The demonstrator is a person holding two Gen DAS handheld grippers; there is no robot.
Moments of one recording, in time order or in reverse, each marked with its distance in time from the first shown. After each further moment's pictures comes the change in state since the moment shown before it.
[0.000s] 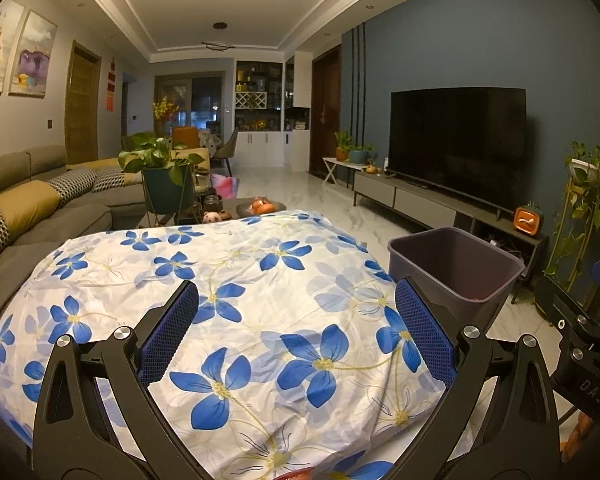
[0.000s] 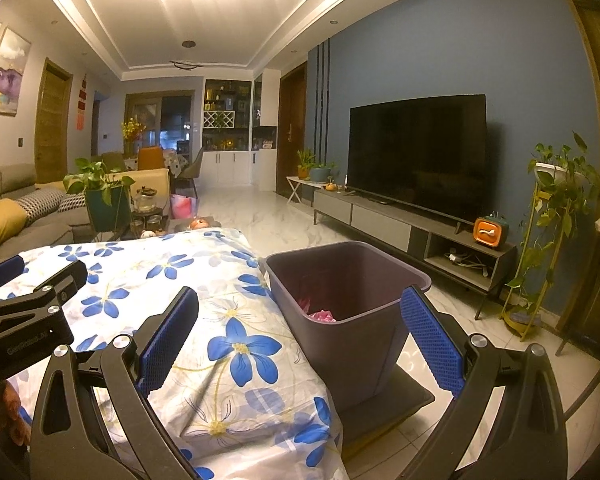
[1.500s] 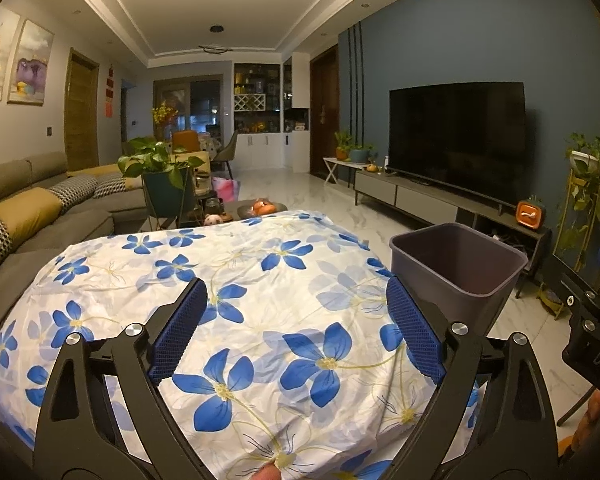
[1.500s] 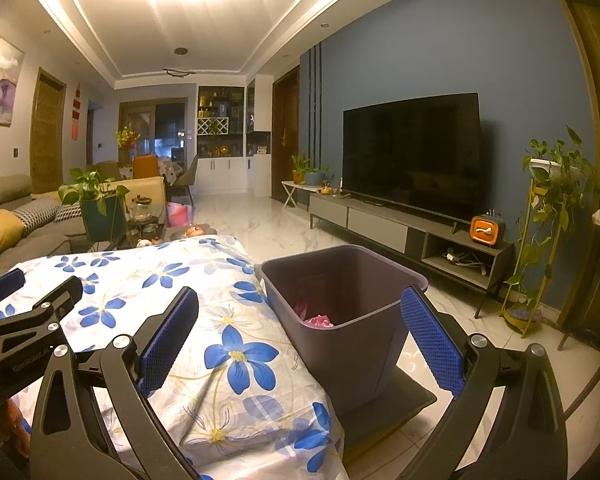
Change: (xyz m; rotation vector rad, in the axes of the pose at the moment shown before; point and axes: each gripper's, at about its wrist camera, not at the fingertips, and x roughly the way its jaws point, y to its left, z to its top) left arm 0.001 -0.004 -0.002 0.032 -0.006 0.011; right arm 0.001 0.001 0.004 0.033 -0.017 -0.012
